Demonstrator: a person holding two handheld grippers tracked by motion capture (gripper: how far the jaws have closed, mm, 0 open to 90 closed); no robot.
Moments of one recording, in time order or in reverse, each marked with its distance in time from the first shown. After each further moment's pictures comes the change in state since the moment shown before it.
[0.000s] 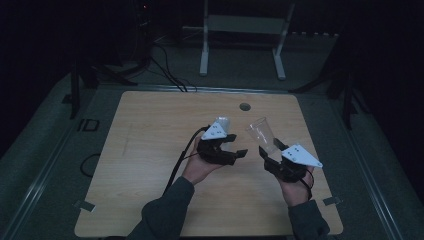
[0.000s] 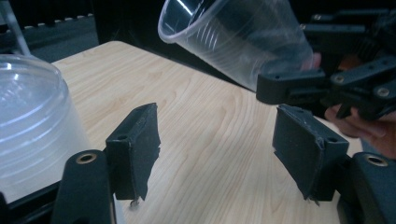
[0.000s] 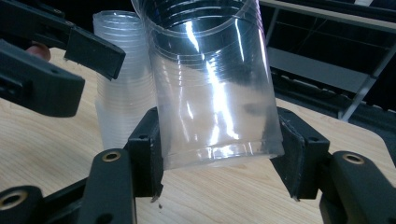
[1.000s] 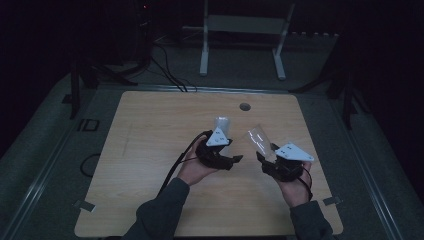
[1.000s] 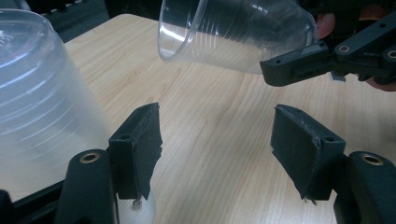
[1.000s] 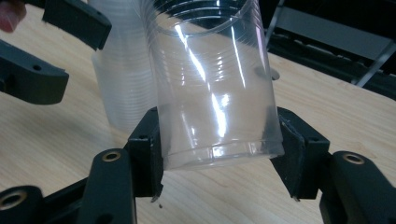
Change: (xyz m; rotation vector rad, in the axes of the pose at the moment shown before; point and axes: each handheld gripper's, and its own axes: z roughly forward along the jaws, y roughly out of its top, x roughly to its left) left arm -0.002 -0.011 0.002 0.139 0.075 0.115; right arm -0.001 -0.006 0.012 0.168 0.031 -0.017
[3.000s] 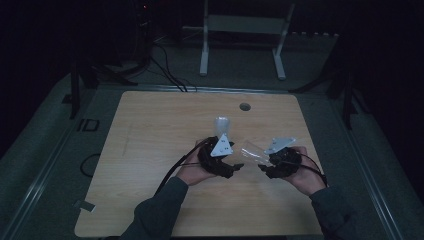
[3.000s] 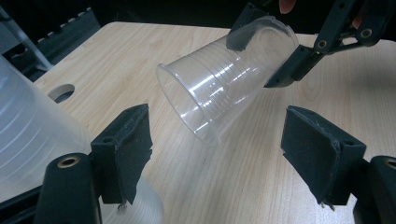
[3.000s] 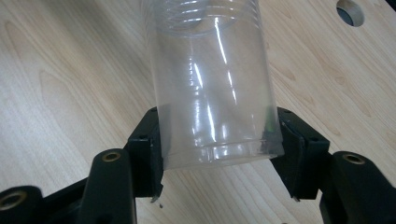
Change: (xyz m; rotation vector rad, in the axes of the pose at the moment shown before) left arm -0.012 -0.005 0.003 0.037 0.002 0.197; right arm -0.016 0.019 0.016 0.426 0.233 -0.335
